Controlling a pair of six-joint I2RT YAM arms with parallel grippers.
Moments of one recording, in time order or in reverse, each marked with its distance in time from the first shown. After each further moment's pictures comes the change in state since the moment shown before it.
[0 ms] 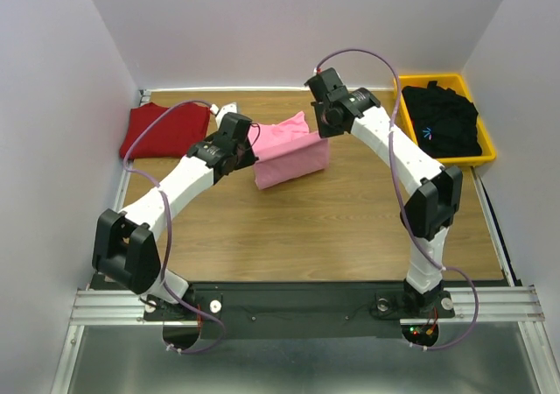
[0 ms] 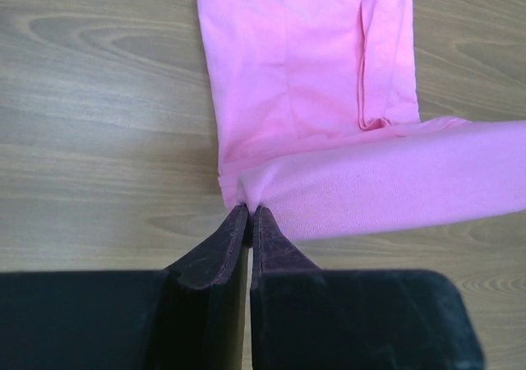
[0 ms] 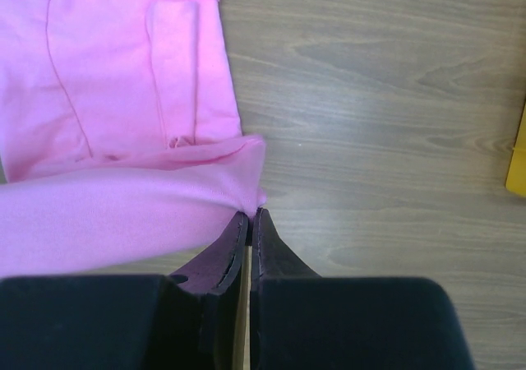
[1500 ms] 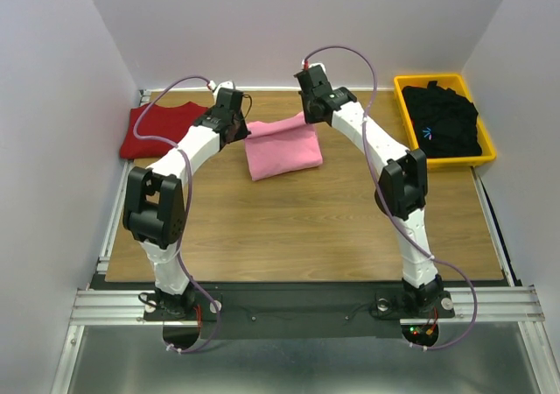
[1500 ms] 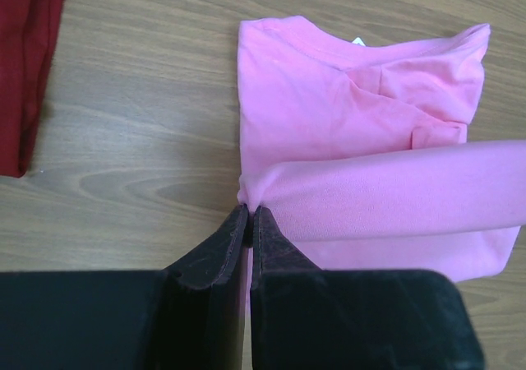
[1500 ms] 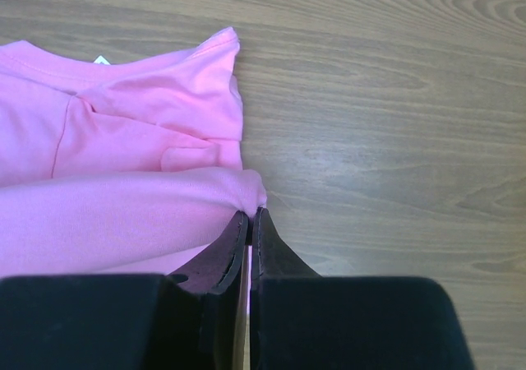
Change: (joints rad) left arm 0.176 0.349 0.264 0.116 0.040 0.172; right arm -0.045 0.319 0.236 0.234 0.016 -0.060
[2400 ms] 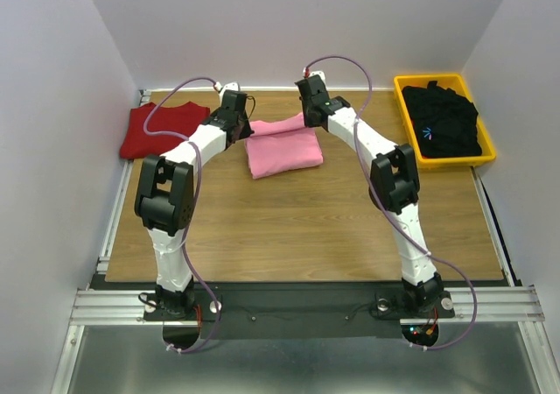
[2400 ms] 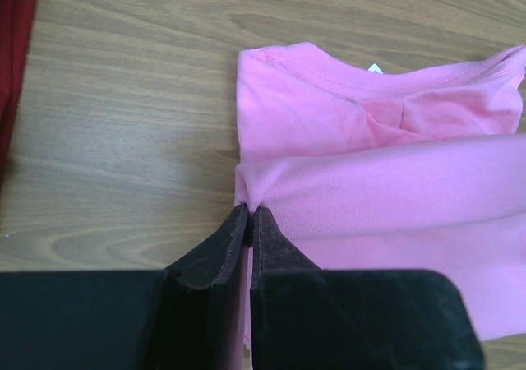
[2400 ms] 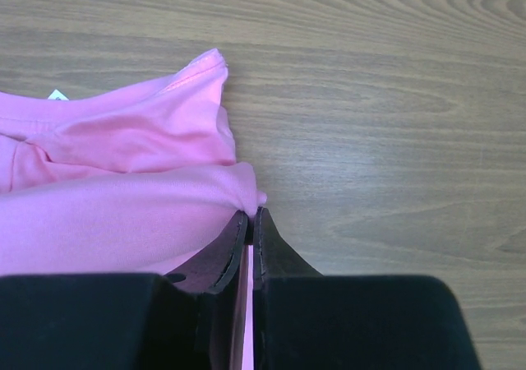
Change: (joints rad) left arm 0.013 0.147 0.030 0.140 -0.001 0.040; right arm -0.031 0.117 -0.032 0.171 0.012 0.005
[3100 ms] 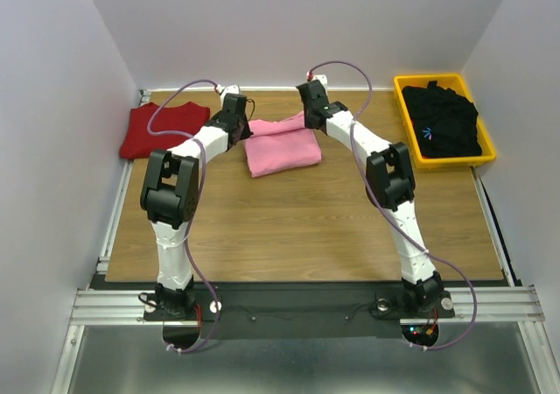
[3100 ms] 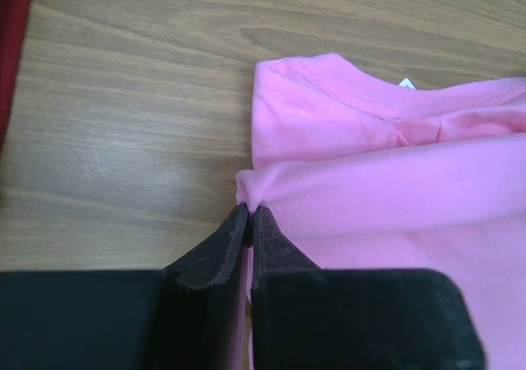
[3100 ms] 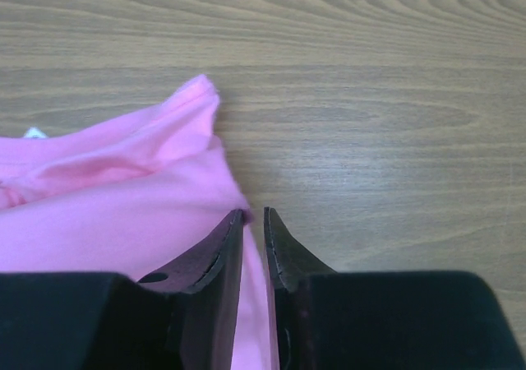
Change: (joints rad) left arm 0.014 0.079 0.000 0.094 -0.013 0.026; right arm -0.016 0.070 0.000 0.097 0.016 0.048
